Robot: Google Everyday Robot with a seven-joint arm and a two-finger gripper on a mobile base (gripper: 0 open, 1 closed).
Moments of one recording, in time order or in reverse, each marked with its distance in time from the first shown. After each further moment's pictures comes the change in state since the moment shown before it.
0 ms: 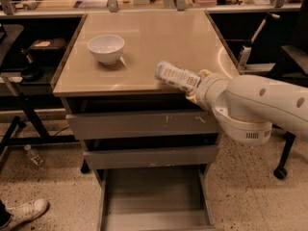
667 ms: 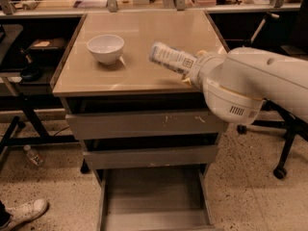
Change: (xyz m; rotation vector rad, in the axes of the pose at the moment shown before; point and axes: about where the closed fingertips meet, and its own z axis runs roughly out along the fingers) arm -0.046 -0.035 -0.014 0.048 0.030 -0.021
